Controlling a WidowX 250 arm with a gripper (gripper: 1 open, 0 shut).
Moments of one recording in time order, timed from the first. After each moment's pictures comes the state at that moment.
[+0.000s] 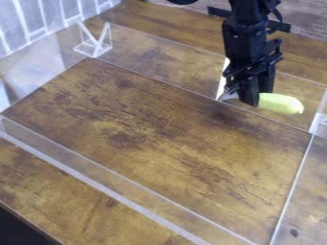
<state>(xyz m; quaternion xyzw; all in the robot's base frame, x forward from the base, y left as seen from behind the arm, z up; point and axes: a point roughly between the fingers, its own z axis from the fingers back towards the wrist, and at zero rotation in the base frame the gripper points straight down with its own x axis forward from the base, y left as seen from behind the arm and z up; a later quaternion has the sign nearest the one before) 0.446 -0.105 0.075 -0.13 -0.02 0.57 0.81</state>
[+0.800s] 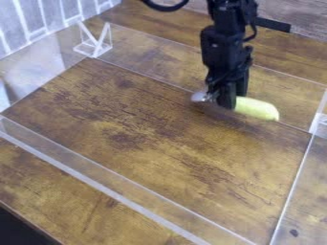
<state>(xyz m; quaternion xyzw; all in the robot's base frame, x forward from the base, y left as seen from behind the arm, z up) 0.450 -0.083 0.070 -0.11 -0.04 0.64 0.76</state>
